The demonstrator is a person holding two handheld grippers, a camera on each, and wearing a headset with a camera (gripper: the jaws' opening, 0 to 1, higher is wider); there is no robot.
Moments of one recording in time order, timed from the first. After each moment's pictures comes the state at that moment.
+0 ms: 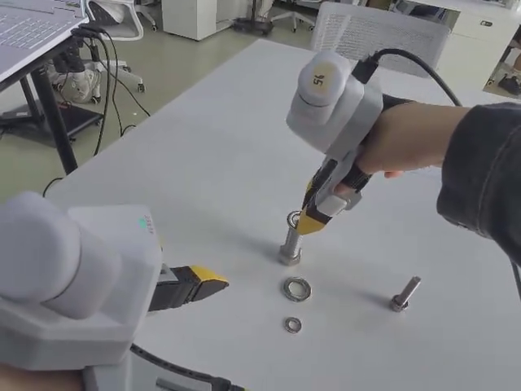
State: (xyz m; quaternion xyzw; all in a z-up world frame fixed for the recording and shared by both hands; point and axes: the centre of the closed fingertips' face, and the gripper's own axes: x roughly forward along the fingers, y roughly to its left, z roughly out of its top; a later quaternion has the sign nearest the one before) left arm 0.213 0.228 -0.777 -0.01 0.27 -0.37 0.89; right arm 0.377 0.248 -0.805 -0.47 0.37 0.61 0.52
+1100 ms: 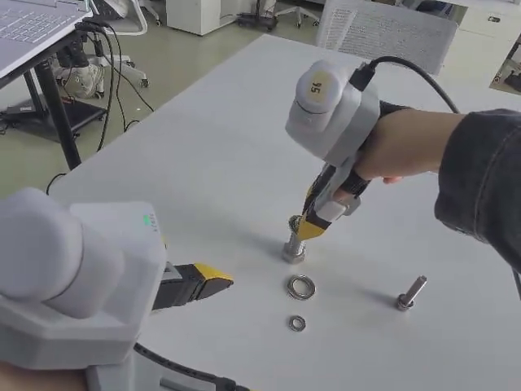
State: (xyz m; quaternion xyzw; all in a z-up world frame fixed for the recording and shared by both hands) left arm 0.216 0.230 -0.775 -0.01 0.27 -0.37 0.89; right arm 0.377 0.252 -0.818 -0.47 0.38 0.61 0.51
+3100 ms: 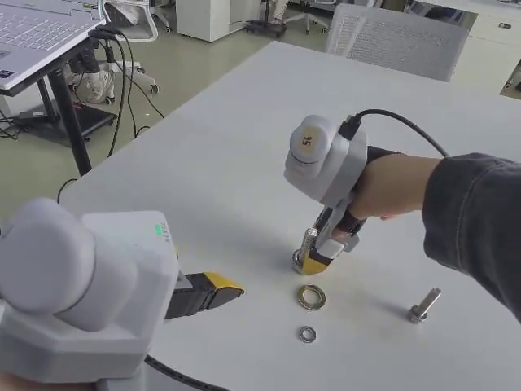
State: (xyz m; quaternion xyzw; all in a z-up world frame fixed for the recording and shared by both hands) left arm 0.213 0.230 -0.776 -0.01 0.27 -0.37 0.89; right arm 0.382 0.246 -0.871 -0.48 0.42 0.60 0.49
